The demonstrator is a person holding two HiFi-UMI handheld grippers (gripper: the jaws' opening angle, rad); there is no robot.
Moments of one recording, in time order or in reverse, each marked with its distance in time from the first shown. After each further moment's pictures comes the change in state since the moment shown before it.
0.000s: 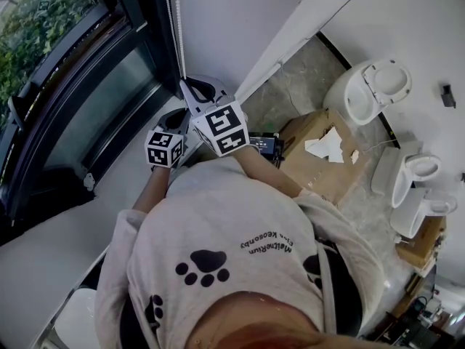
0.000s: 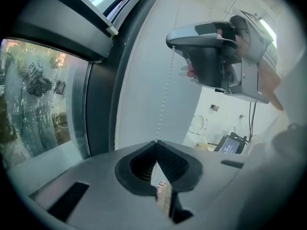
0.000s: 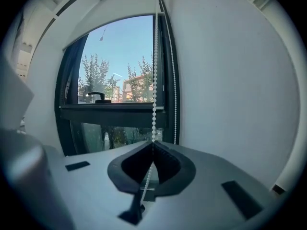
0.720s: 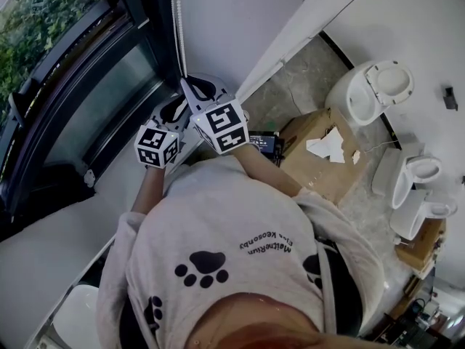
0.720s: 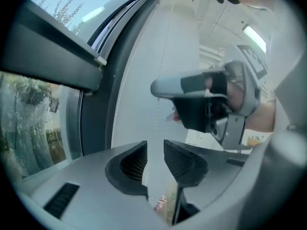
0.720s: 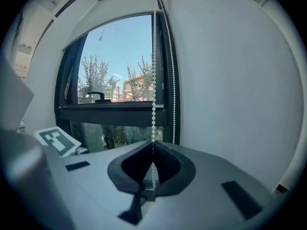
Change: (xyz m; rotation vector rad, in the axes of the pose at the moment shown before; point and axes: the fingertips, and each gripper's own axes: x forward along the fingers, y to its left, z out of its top) left arm -0.028 -0.018 0.073 0.064 -0.144 -0.057; right arm 0.004 0.001 -0.005 0.012 0.000 0.006
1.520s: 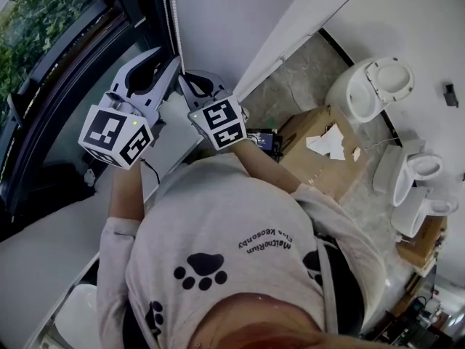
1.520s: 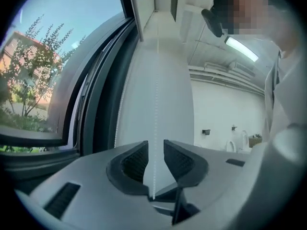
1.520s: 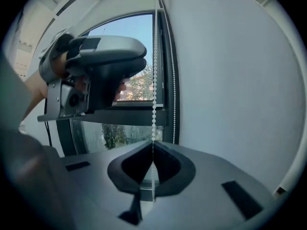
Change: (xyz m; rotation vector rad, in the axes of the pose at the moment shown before) left arm -0.053 -0.025 0.216 0.144 -0.253 -0.044; right arm 0.002 -0.002 -0.001 -0.009 -0.002 0.000
